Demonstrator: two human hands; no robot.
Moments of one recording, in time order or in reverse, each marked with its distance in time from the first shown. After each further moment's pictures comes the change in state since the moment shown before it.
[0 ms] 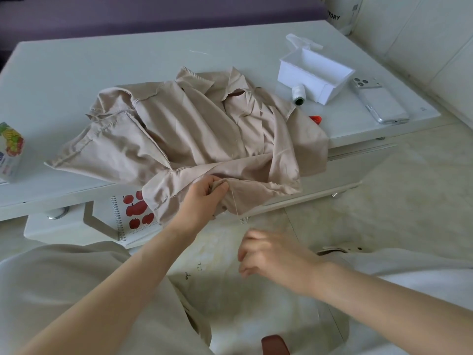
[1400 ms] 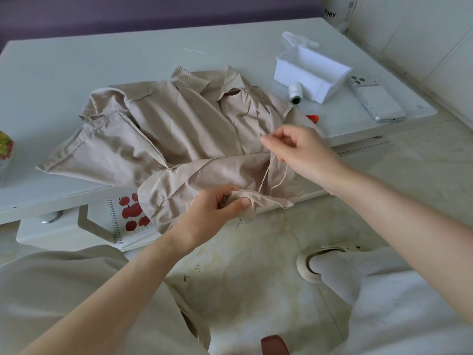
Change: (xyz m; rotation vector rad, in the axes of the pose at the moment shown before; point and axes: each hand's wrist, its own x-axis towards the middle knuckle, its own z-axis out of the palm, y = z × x) left_hand -0.010 0.002 0.001 0.192 -0.265 0.163; right_hand 0.043 0.044 -0.118 0.598 0.492 0.721
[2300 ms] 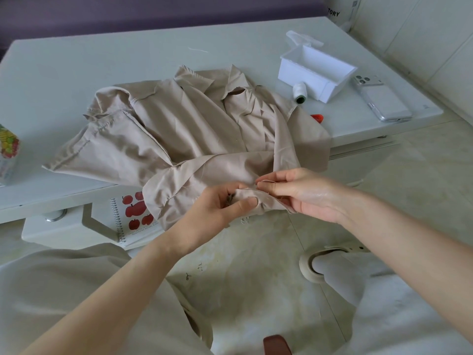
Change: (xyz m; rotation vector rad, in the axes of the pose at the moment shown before) left_hand -0.013 0.021 -0.005 -0.159 -0.108 0.012; right_hand -0.022 0.015 0.017 0.606 -0.369 0.517
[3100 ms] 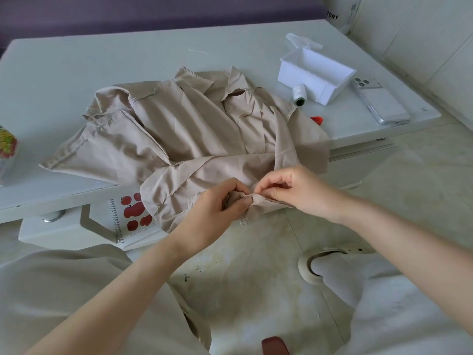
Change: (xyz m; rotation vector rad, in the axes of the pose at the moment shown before) left_hand 0.006 -0.015 0.000 0.144 0.098 0.132; right_hand -0.003 0.002 -0.002 -0.642 -0.044 -0.450
